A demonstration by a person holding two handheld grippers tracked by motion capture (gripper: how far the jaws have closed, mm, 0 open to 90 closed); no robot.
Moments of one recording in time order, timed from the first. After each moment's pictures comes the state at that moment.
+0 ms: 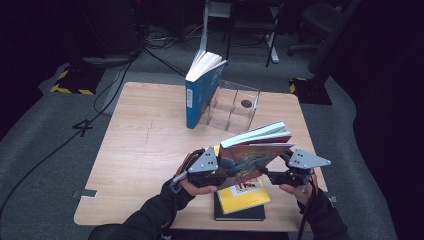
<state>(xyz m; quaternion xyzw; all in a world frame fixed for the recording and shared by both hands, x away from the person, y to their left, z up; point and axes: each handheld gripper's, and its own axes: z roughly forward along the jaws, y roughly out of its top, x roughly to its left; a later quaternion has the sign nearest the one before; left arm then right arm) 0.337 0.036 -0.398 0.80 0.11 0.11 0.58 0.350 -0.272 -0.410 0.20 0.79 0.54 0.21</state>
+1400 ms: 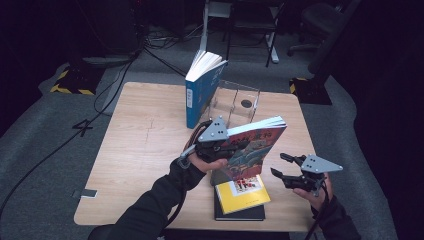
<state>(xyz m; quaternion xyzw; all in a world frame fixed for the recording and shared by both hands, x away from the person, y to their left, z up) 0.369 0.021 -0.333 0.79 0.15 0.11 0.58 0.347 -0.321 -0.433 0.25 0.80 0.49 0.23</state>
